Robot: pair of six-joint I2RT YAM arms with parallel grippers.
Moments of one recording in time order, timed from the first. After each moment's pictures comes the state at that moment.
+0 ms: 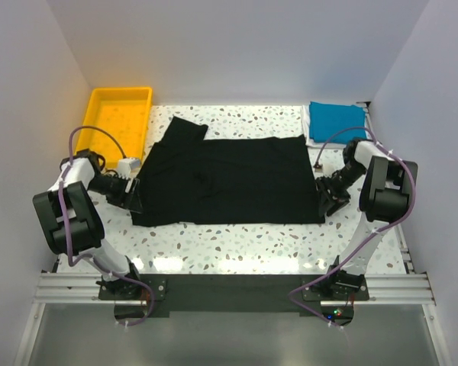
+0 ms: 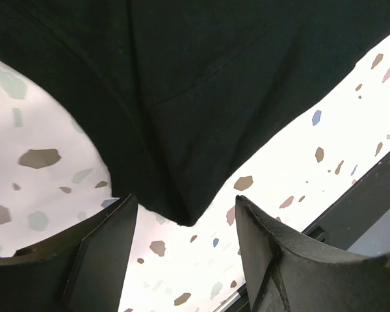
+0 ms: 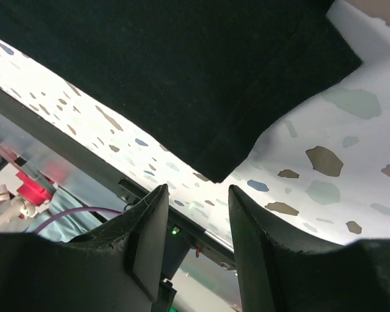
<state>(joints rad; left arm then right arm) 0.38 1.65 1.07 -1.04 0.59 0.80 -0.20 1.96 1.31 -1.29 -0.39 -0.56</state>
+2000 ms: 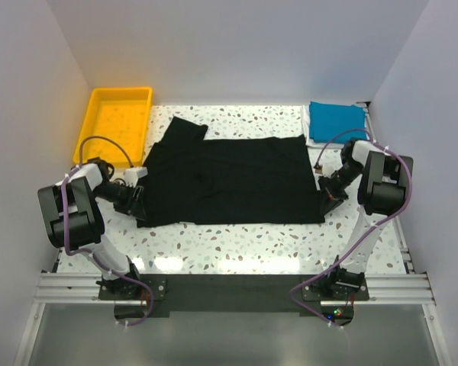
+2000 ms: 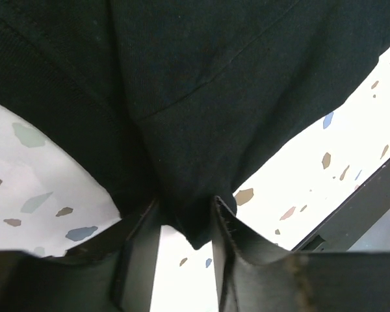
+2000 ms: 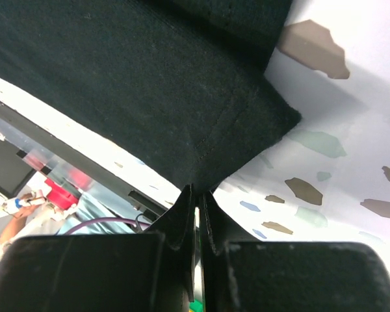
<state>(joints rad) 0.34 1.70 0.96 -0.94 0.57 0.74 -0.20 2.06 1.35 -1.27 -0.39 -0.47</state>
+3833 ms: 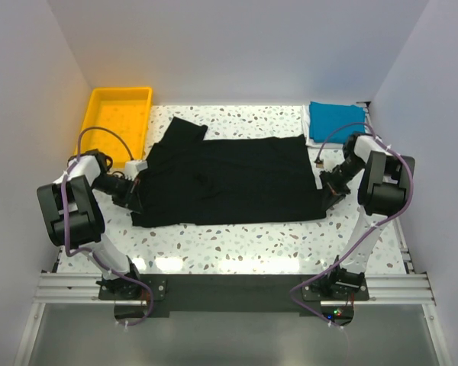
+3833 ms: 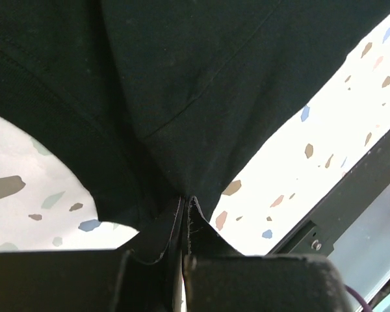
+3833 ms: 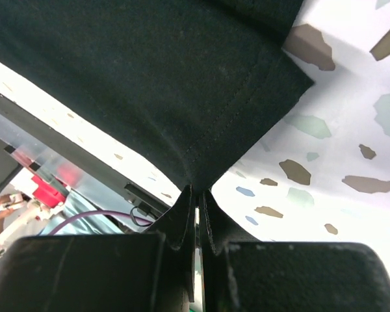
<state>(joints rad) 0.33 1.72 1.07 -1.06 0.60 0.80 -0.21 2.05 1.43 -1.33 -0.39 -0.52</state>
